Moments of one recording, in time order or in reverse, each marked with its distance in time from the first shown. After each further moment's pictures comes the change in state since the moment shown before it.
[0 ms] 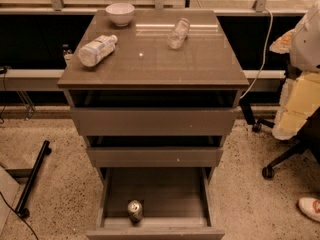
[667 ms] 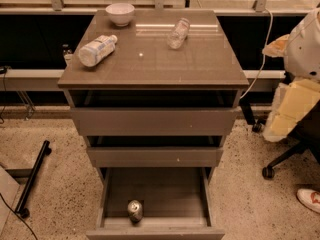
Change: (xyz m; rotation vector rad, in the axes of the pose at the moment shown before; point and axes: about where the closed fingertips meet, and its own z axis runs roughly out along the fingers) arm -0.009 0.000 0.013 0.000 -0.074 -0.011
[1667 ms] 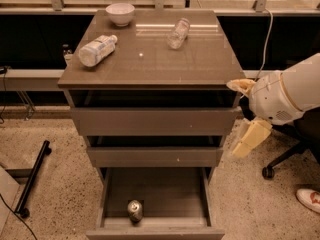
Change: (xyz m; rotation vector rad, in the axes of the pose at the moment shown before) arm -0.014 0.008 0.114 -0.061 -0.361 -0.039
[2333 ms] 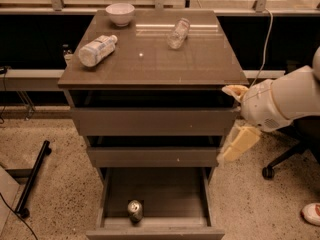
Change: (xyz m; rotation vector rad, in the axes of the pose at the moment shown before) arm 0.004 -0.001 0.022 0.030 -0.012 0.015
